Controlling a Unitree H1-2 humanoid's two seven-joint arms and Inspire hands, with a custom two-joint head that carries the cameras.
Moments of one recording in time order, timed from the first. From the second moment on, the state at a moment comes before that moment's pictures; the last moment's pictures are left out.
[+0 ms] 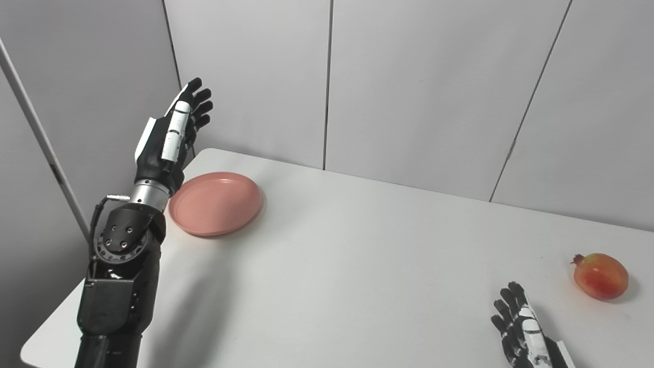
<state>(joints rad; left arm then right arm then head) -0.37 0.40 0.36 -0.09 -0.21 0.22 -0.07 0.07 -0.06 0.04 -0.25 0.18 0.20 0.16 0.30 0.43</state>
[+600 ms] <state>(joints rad) -0.37 0.42 0.45 0.05 -0.27 0.23 -0.05 0.07 -0.06 0.04 -0.26 0.19 0.22 0.15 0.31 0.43</state>
